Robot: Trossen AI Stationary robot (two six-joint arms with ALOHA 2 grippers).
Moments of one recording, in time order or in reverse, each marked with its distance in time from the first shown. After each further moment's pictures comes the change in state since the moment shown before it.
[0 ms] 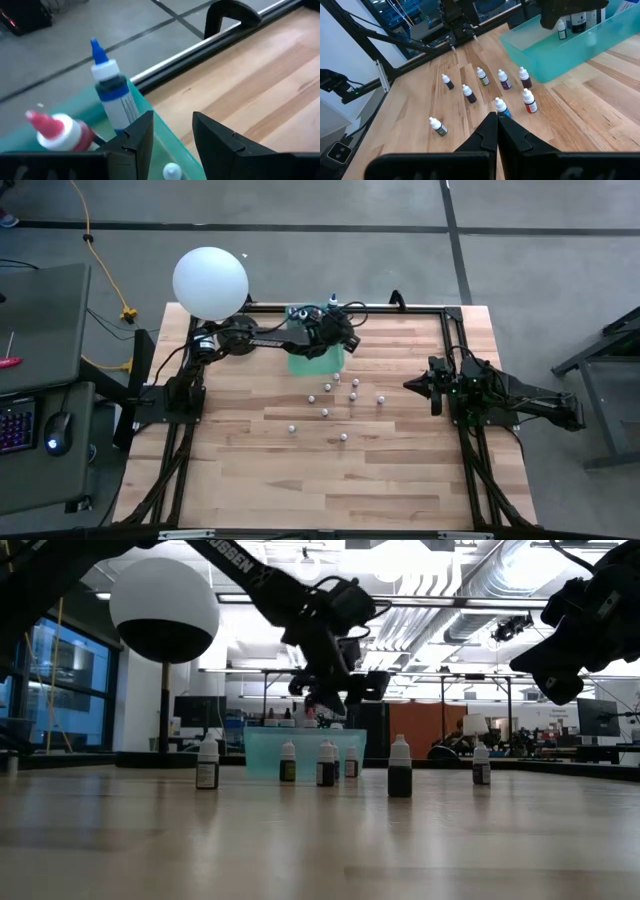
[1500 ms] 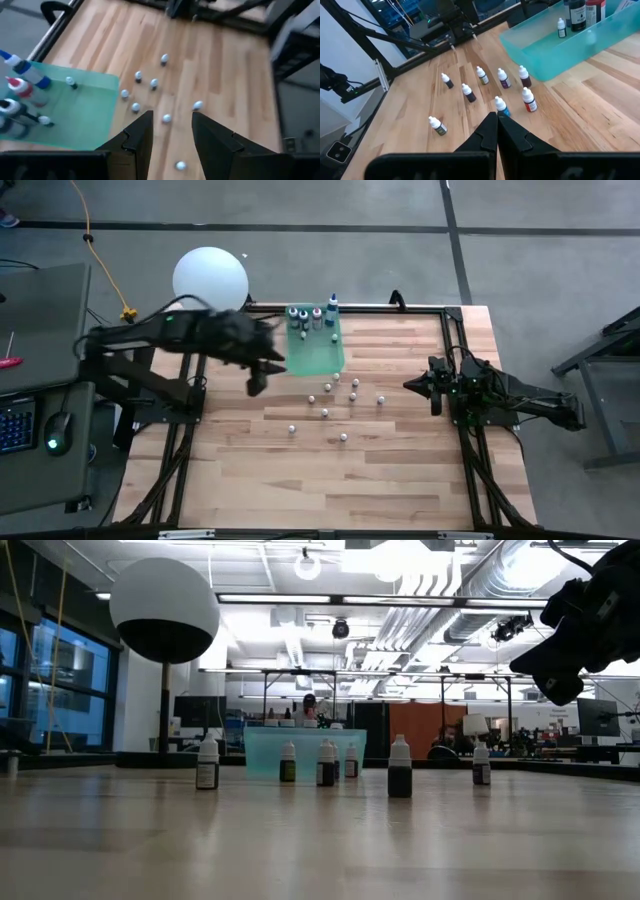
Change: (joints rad) left arm -0.280 -0.853 -0.022 -0.820 0.618 0.141; right arm 0.000 0.006 0.000 0.000 0.000 0.001
